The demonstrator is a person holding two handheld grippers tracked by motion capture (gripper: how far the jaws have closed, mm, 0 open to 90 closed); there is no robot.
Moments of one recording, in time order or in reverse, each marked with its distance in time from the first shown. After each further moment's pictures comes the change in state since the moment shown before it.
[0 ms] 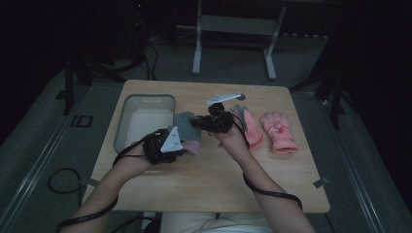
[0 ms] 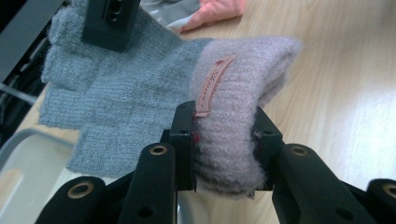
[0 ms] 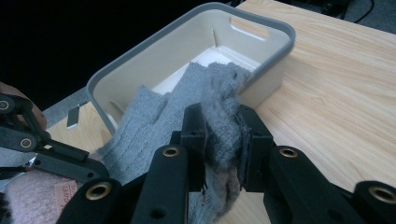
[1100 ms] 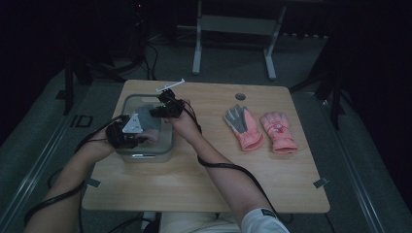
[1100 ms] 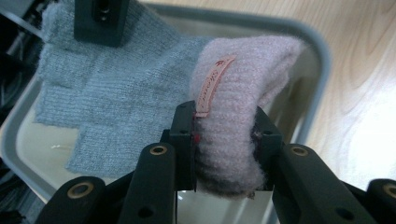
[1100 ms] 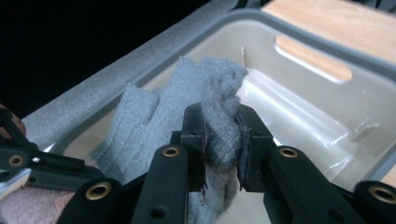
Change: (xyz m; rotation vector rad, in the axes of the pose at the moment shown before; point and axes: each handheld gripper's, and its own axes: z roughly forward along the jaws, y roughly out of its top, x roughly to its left) left arm 0.078 -0.097 -0.009 0.150 0.008 -0.081; right arm 0.024 0.060 0.140 0.084 0.020 -0.020
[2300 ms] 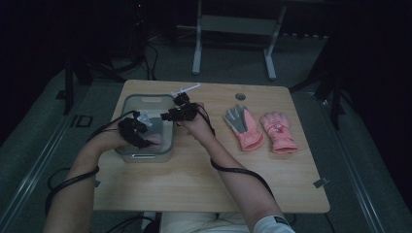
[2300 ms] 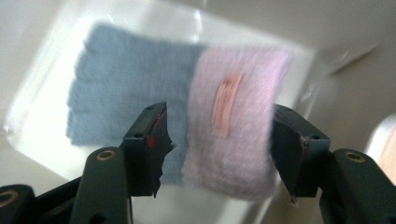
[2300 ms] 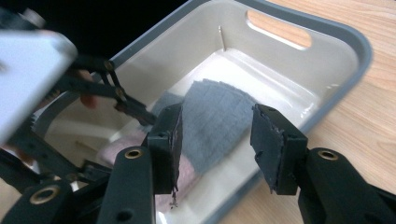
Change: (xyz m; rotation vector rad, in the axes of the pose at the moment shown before) left arm 0.028 0.002 0.051 0.133 -0.143 -0.094; right arm -0.031 -0.030 -0.024 -0.002 0.004 0.054
